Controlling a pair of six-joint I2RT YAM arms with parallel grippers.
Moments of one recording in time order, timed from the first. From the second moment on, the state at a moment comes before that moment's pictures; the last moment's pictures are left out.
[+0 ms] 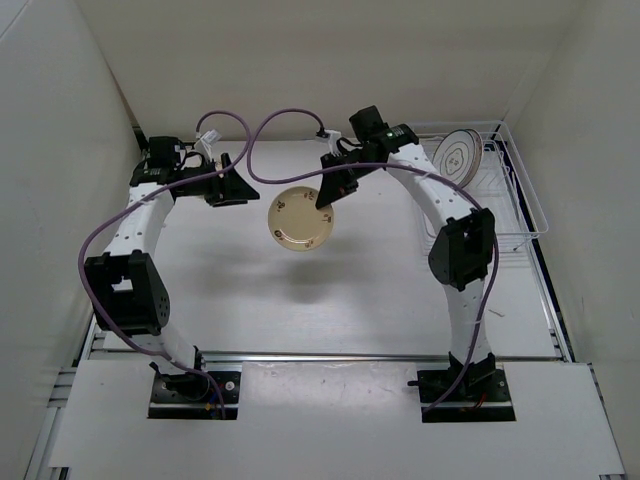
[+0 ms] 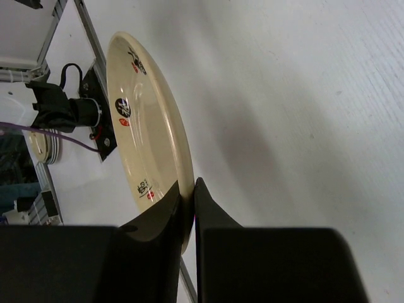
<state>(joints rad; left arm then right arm) 0.06 1.66 1.43 -0.63 1.04 -0.13 0.50 2.15 2.19 -1.07 -0.86 -0.05</state>
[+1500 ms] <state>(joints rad) 0.04 1.71 1.38 -0.63 0.84 -0.17 0.54 2.36 2.40 -0.91 -0.83 0.14</state>
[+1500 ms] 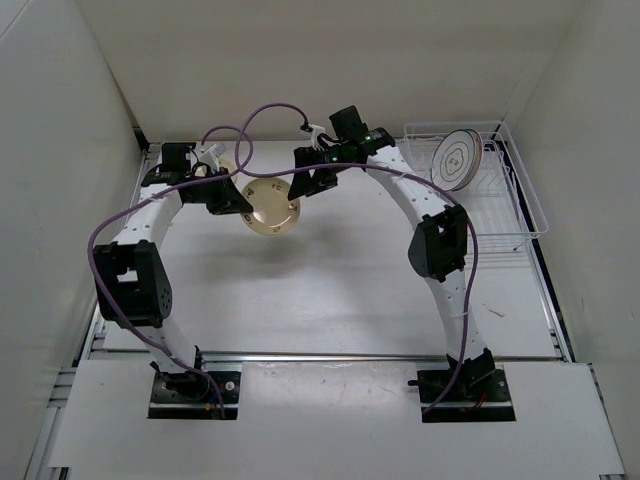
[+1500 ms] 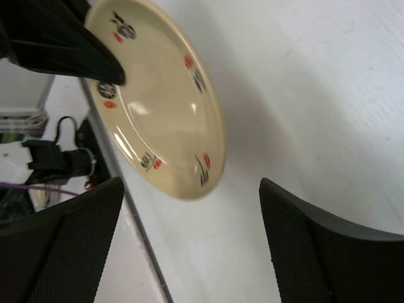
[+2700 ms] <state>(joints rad) 0.36 2.29 1.98 -0.57 0.70 -0.34 0.46 1.73 1.78 -1.19 -0.41 -0.16</state>
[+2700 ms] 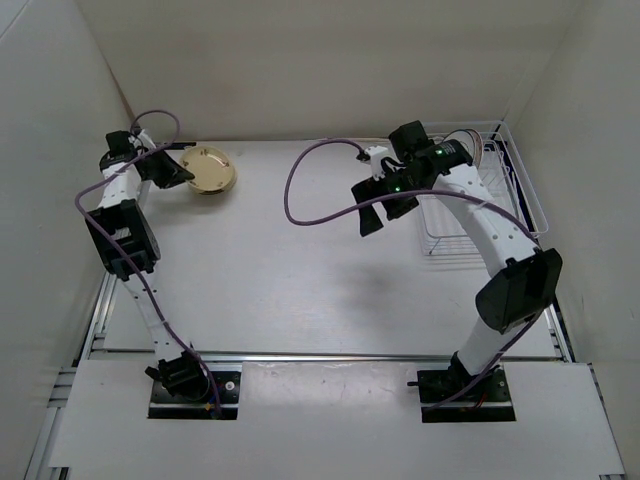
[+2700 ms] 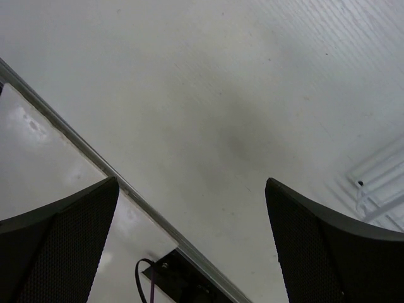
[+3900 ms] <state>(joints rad) 0.36 2.48 2.06 -0.49 0.72 -0.48 0.39 1.67 1.88 -1.35 -0.32 -0.27</state>
